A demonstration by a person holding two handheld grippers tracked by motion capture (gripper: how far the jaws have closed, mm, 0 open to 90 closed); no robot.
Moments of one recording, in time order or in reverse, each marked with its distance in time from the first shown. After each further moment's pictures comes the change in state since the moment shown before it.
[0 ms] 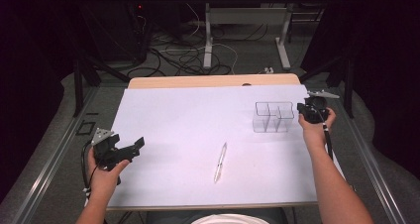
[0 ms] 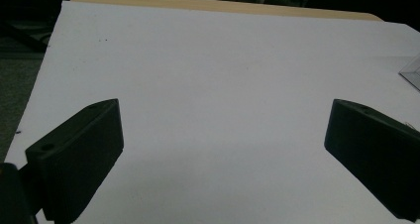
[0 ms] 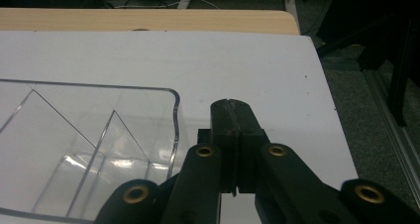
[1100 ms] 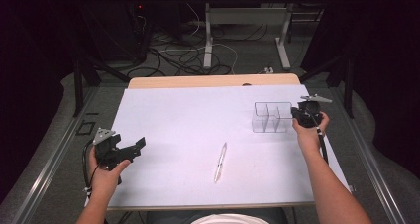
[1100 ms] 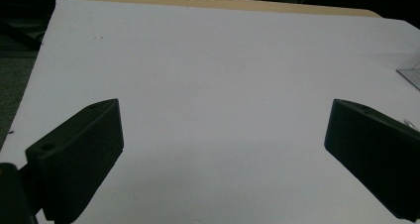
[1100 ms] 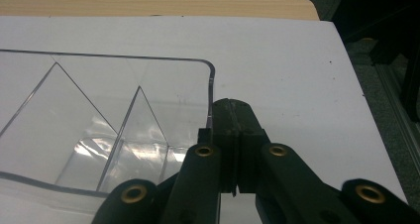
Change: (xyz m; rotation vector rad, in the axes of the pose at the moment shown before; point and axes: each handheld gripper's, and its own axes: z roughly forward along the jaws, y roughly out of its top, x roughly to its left) left arm -0.001 0.000 0.003 0.013 -0.007 0.007; right arm 0.019 -0.012 0.001 0.013 0.017 -0.010
